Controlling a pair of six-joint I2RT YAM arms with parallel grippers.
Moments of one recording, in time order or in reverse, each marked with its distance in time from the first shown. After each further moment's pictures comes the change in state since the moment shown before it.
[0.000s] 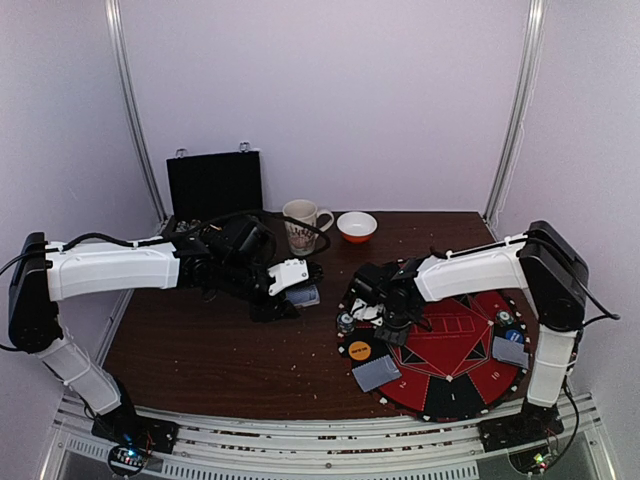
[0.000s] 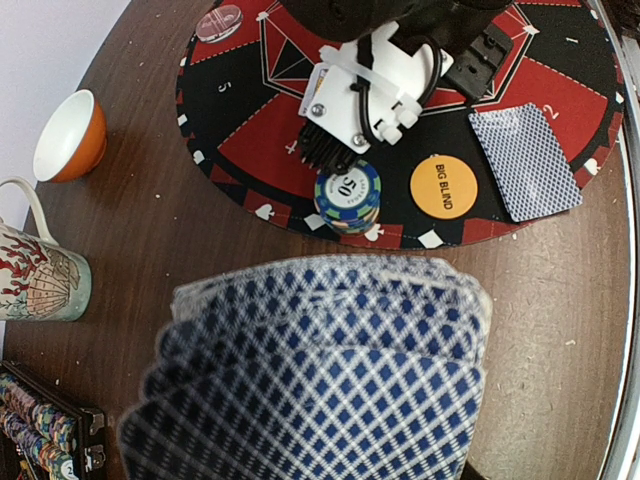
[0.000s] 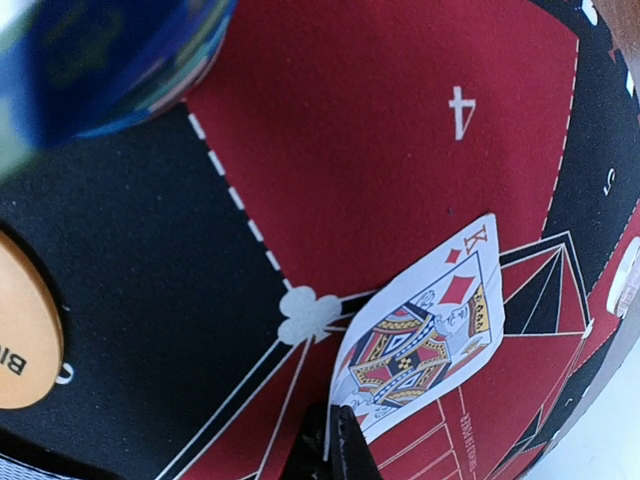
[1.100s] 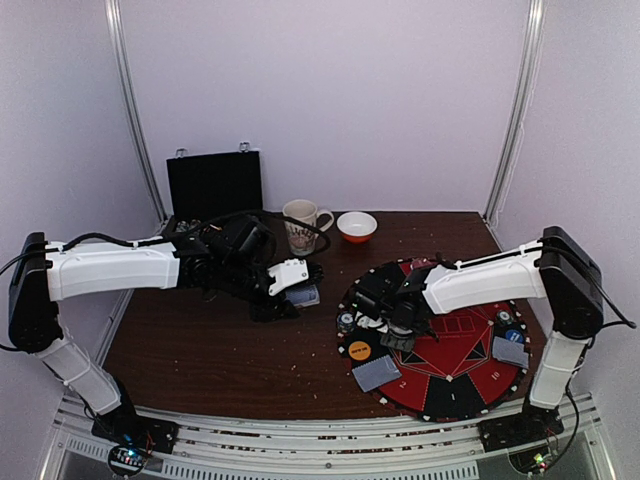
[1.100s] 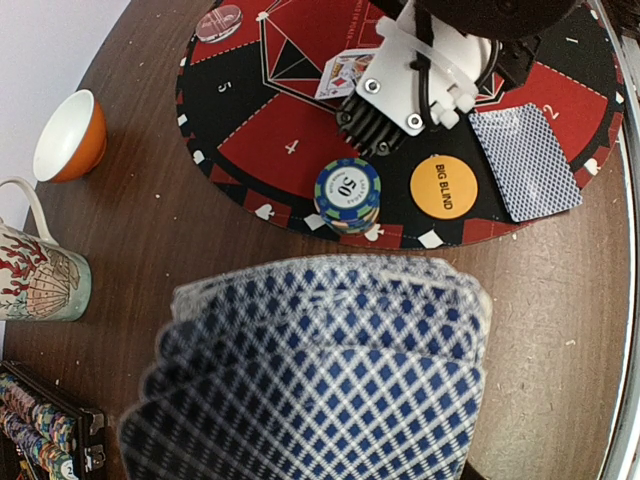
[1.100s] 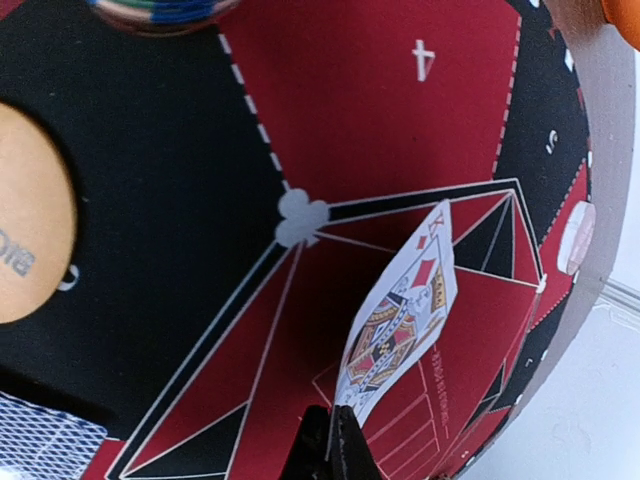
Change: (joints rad) left arm 0.000 0.000 0.000 0.000 0.000 0.000; right arm 0.085 -0.088 -0.077 -0.019 0.176 0.041
